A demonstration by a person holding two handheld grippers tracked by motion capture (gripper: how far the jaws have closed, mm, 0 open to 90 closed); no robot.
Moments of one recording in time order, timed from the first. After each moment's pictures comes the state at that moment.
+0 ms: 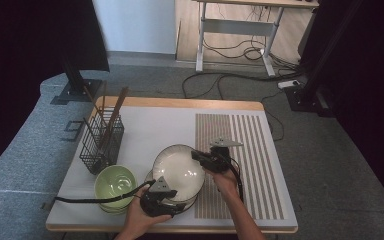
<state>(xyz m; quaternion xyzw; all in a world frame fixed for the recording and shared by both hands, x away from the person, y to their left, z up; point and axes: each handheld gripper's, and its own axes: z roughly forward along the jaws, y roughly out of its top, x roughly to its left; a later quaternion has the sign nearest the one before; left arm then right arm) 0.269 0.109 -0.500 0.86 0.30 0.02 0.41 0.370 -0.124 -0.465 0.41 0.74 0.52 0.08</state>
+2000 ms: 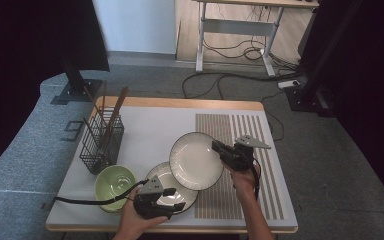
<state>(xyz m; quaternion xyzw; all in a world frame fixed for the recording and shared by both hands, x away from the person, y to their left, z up) 0.252 0.119 -0.468 0.84 0.29 0.02 0.46 0.351 -0.174 -0.427 0.44 0.68 0.56 0.17</state>
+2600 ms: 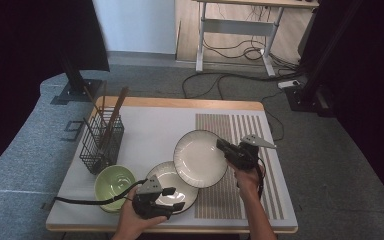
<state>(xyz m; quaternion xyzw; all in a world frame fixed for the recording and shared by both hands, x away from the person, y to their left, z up) 0.251 0.122 -0.463 0.83 0.29 0.02 0.48 0.352 -0.187 -0.425 0.45 0.67 0.56 0.17</state>
